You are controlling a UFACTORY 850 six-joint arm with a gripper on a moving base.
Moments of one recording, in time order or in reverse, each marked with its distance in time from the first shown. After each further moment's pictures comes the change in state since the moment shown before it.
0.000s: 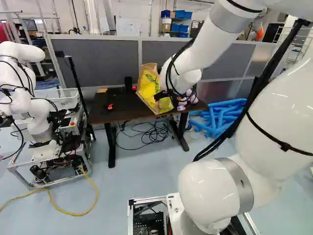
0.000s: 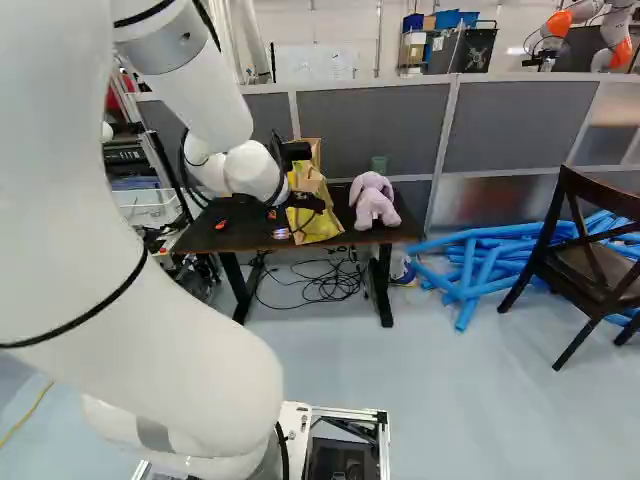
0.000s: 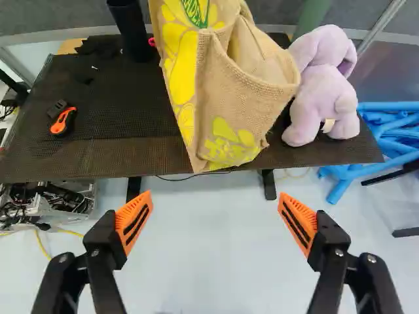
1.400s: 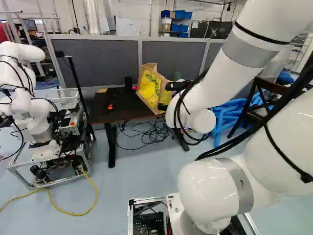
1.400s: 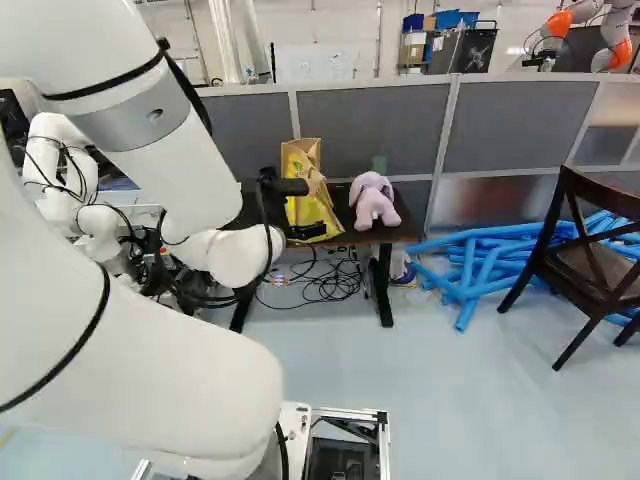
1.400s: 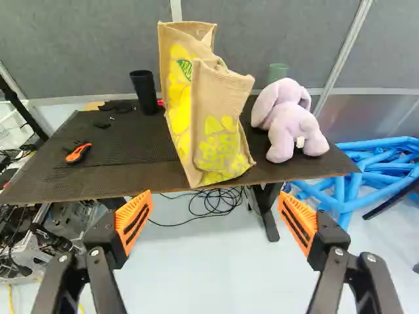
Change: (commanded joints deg) arm -1.2 8.6 21.9 -1.2 33.6 3.0
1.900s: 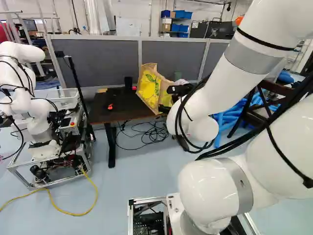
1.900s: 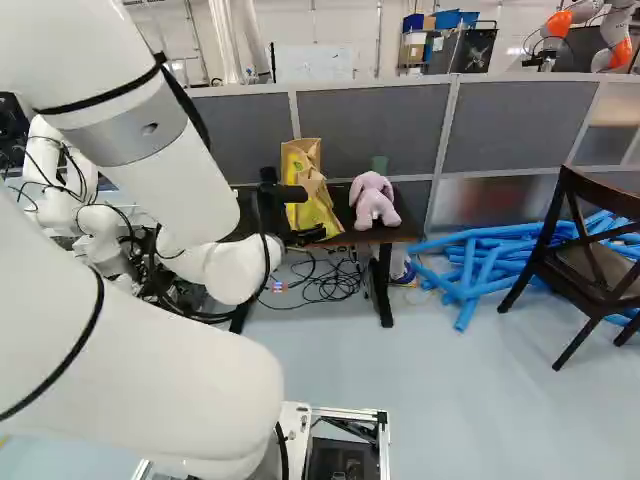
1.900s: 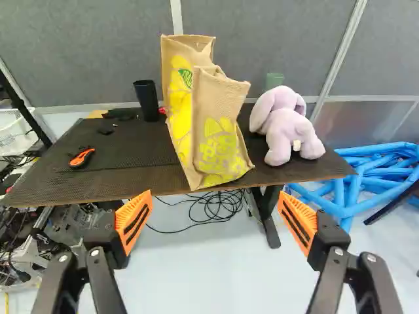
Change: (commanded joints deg) arm -0.2 1.1 2.8 -0.2 4.4 0.4
